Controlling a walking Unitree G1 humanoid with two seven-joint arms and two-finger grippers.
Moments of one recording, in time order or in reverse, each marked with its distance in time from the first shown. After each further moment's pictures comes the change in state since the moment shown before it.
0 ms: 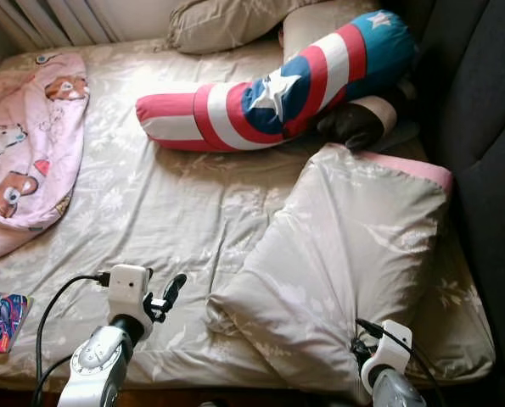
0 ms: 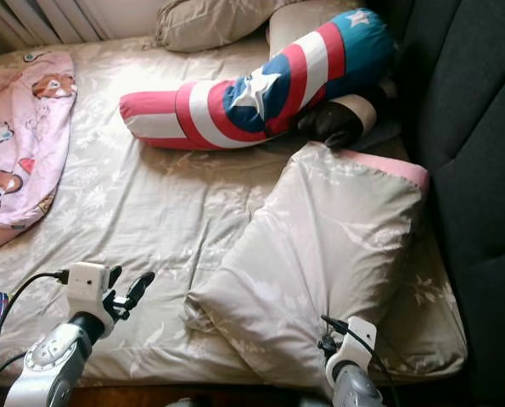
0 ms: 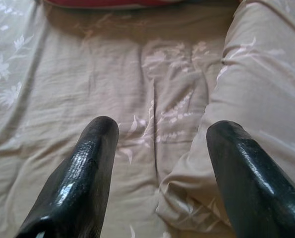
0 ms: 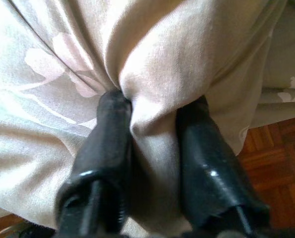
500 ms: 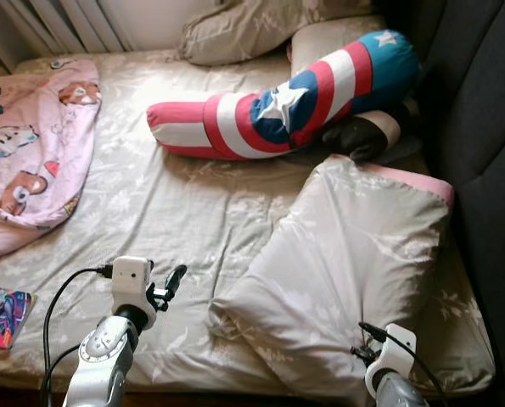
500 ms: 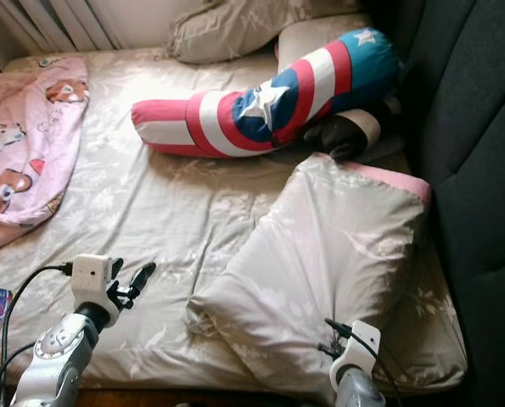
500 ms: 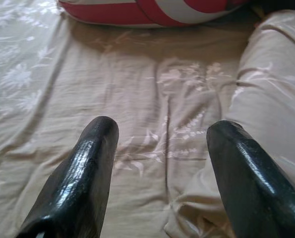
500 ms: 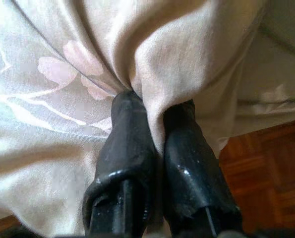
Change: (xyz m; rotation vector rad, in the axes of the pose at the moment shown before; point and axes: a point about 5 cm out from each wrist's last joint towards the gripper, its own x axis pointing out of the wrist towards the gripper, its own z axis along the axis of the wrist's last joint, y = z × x) left arm 0.016 0.004 -0.002 -0.023 -0.021 0.035; right arm -0.001 -0.019 0.009 -0.008 -0.020 -0.093
